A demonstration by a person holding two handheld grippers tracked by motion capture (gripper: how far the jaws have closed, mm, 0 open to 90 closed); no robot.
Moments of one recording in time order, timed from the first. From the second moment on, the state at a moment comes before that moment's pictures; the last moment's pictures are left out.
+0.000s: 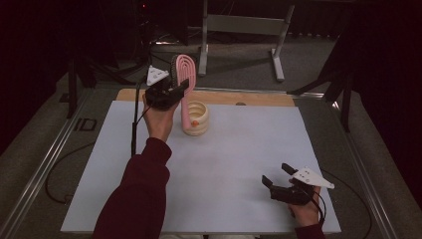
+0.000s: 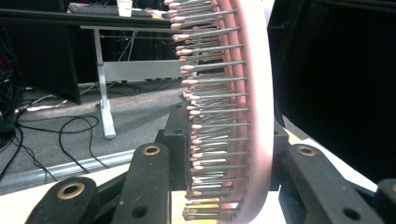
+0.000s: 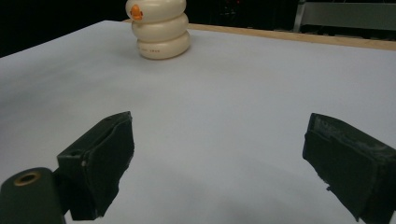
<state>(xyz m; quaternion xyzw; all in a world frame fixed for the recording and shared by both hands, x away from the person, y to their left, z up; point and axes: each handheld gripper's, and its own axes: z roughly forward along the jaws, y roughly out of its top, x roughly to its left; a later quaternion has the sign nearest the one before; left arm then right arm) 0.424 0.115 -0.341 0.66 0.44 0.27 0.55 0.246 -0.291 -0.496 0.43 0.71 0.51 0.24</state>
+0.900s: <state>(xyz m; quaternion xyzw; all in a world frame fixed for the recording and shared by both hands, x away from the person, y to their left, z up) 0.438 0.109 -0.346 0.65 0.44 0.27 0.55 0.246 -0.294 -0.495 0.43 0.70 0.52 0.23</state>
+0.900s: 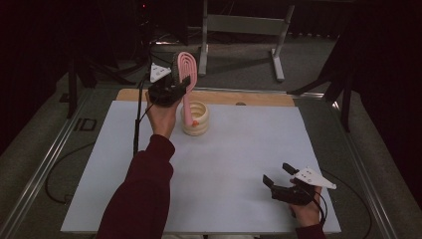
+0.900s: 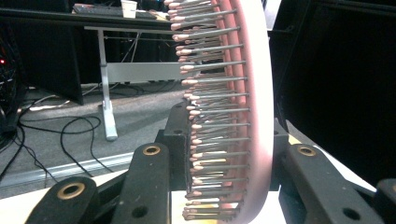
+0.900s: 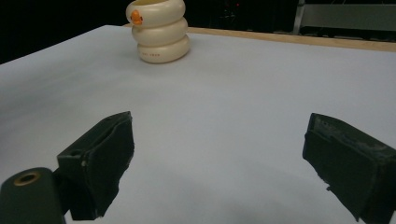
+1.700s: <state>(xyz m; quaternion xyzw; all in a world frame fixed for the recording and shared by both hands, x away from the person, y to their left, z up) 0.450 0.096 -0.348 0.65 0.44 0.29 0.55 0.247 -0.294 -0.495 0.43 0.70 0.52 0.23</state>
